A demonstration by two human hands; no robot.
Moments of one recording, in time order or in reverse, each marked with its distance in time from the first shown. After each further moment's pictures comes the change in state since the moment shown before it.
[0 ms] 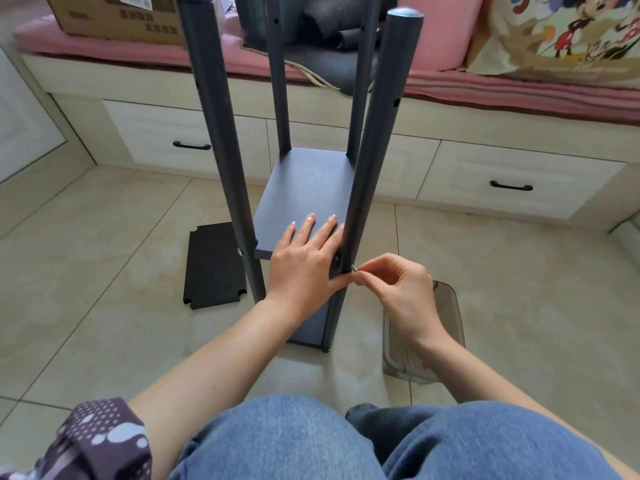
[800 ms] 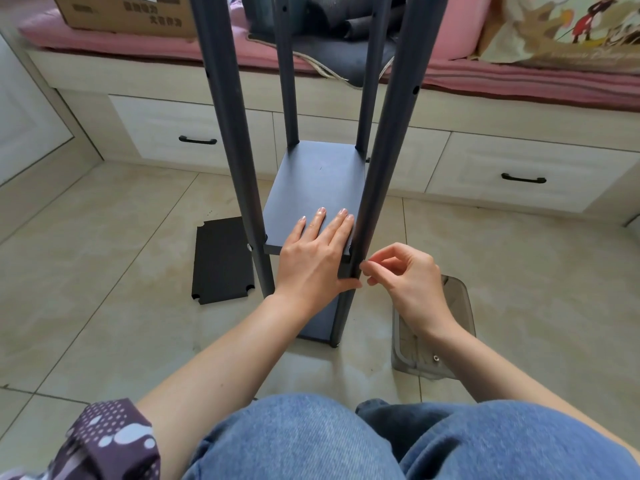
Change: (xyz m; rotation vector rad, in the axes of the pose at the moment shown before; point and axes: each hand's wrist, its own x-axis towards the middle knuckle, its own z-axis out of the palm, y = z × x) left_hand 0.001 -0.007 0.004 0.059 -0.109 0.022; right_hand 0.006 -0.003 0.005 -0.013 -0.014 0.045
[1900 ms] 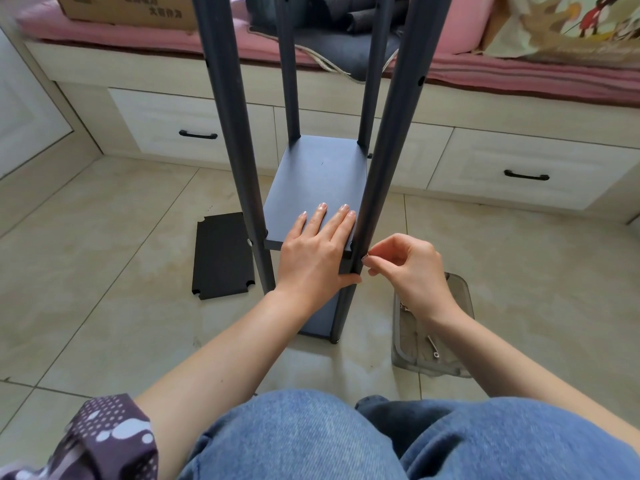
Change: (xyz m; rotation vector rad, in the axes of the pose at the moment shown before) left_hand -0.001 0.001 -0.003 -0.020 0.002 -0.013; right_hand 0.012 0.001 -0.003 -0.093 -0.043 -0.038
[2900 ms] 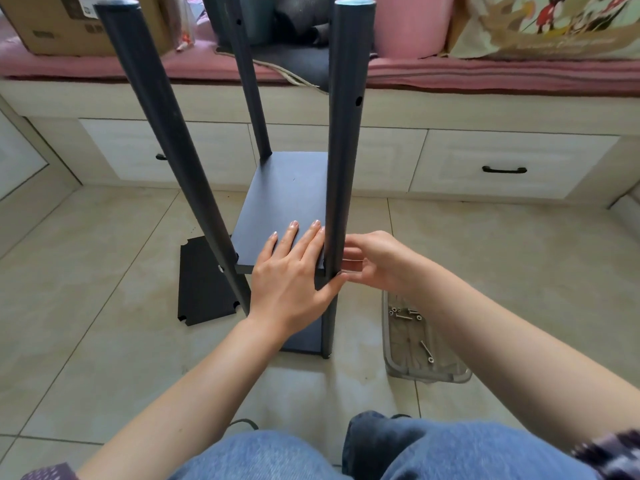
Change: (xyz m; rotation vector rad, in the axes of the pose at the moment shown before) left_hand 0.001 0.004 -0.007 -0.019 -0.013 -0.052; right_hand 0.066 -0.002 0.003 0.674 -0.316 0.685
